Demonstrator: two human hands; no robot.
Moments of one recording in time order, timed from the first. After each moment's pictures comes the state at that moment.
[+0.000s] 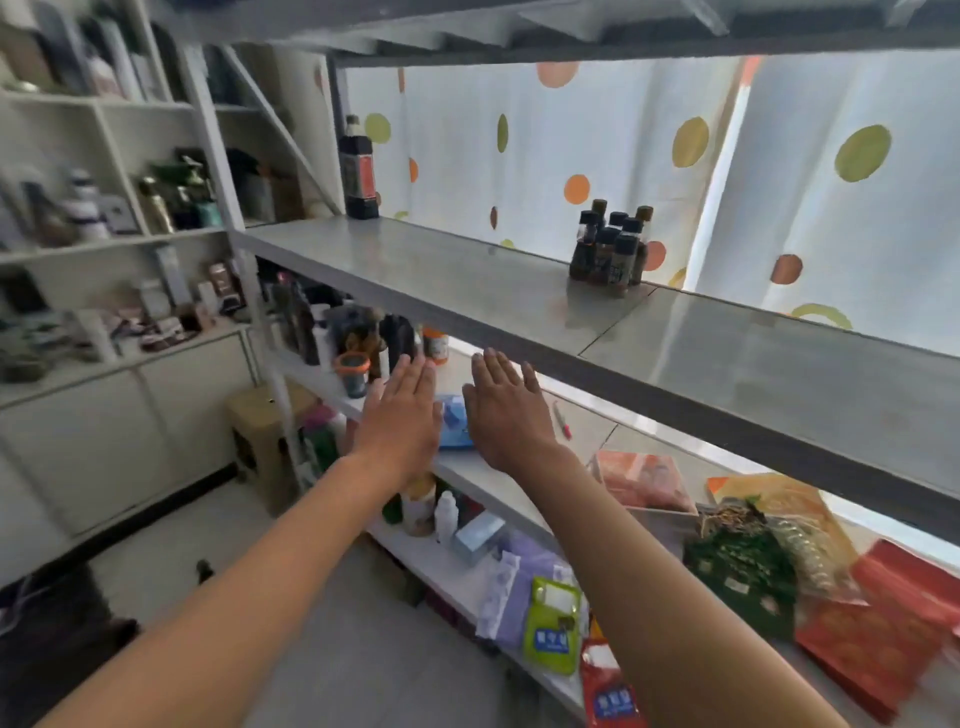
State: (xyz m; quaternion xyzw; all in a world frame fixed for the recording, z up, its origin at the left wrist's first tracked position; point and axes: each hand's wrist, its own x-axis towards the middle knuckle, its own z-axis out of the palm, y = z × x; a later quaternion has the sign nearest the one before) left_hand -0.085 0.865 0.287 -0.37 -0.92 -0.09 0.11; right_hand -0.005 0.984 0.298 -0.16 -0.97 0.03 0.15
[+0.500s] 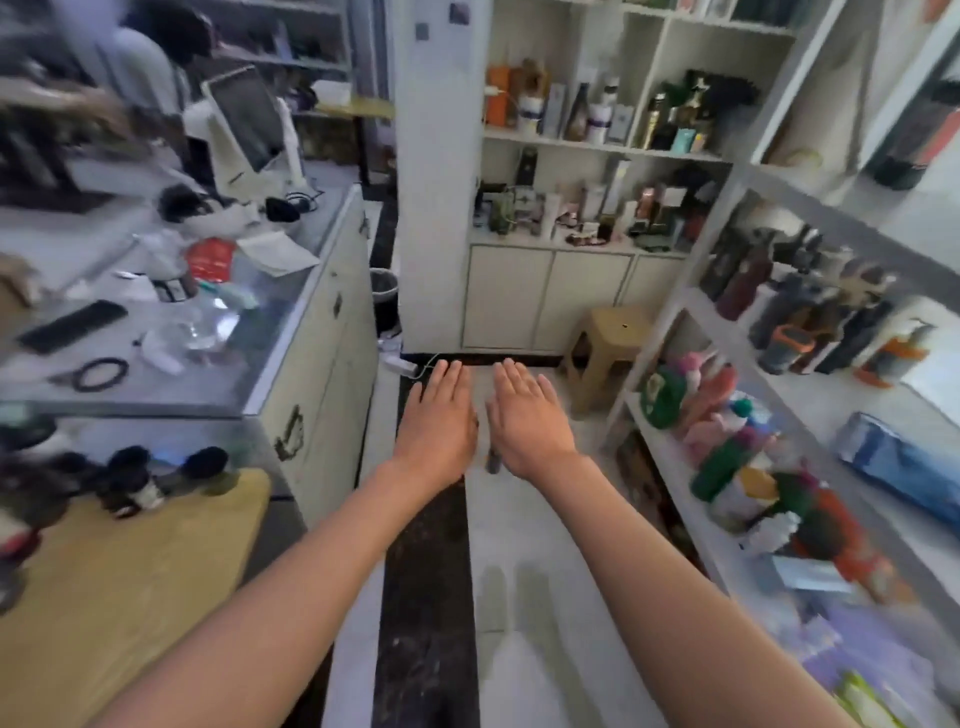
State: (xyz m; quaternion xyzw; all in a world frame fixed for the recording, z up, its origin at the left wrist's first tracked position) left_hand -0.044 0.339 0.177 -0.02 -0.99 -0.11 0.06; right_hand -0.070 0.469 0.197 0.21 -0.97 0.11 0.03
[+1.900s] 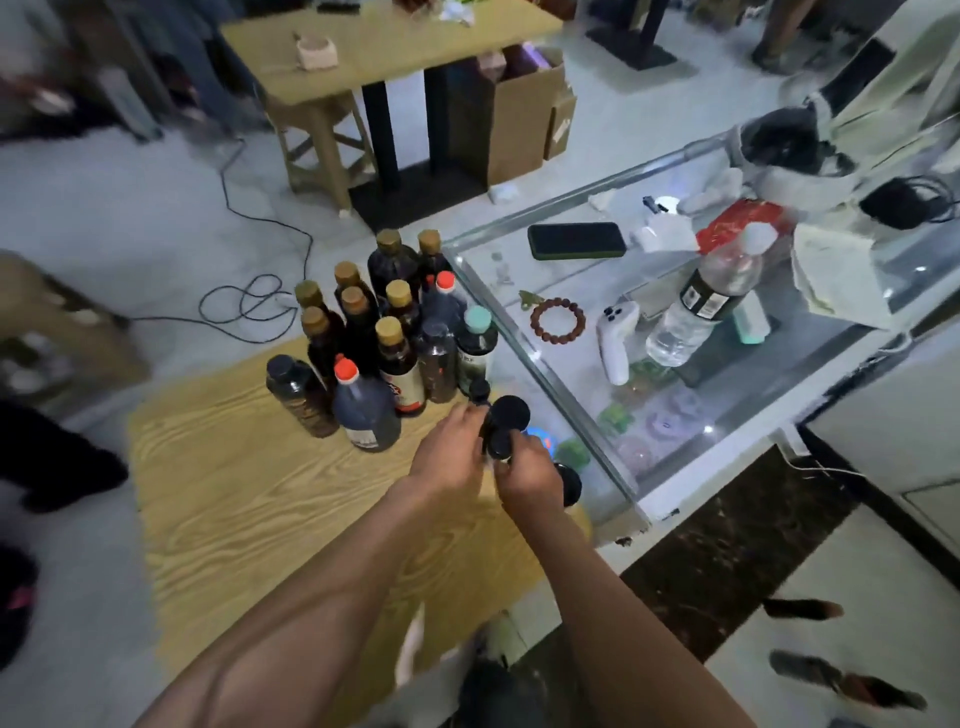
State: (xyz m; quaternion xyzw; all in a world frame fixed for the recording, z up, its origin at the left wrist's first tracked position) left_hand 0.028 -0.119 0.001 0.50 -0.83 -0.26 0.02; right_hand -0.084 -0.057 -0.027 0.49 -0.81 0.14 -0.28
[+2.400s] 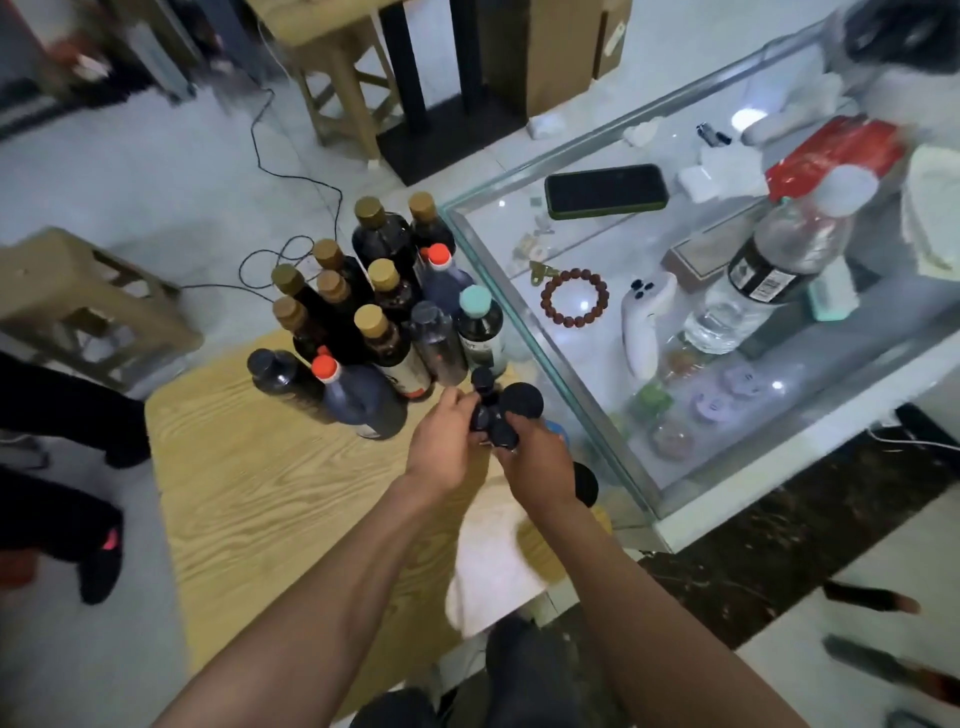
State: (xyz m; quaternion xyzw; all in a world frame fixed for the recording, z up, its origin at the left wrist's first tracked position) left_hand 0.009 -0.147 -0.038 0.56 -0.79 -0.24 0.03; right_hand -0.114 -0.087 -0.058 0.53 -0.77 0.18 -0.30
